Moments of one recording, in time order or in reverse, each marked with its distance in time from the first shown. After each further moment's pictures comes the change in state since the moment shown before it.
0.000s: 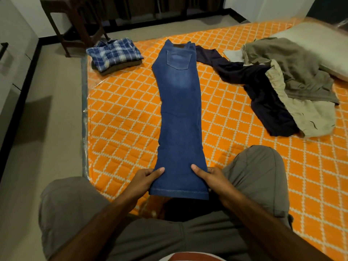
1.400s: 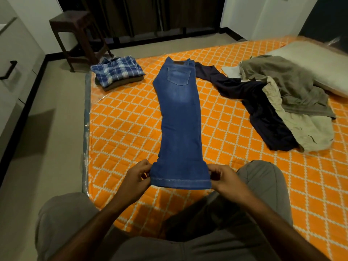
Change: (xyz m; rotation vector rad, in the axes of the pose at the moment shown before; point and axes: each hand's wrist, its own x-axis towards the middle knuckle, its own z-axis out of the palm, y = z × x) left_hand 0.028 0.015 -0.035 0.448 0.106 0.699; right_hand 0.003 -0.045 -0.034 -0.492 -0.214 -0.537
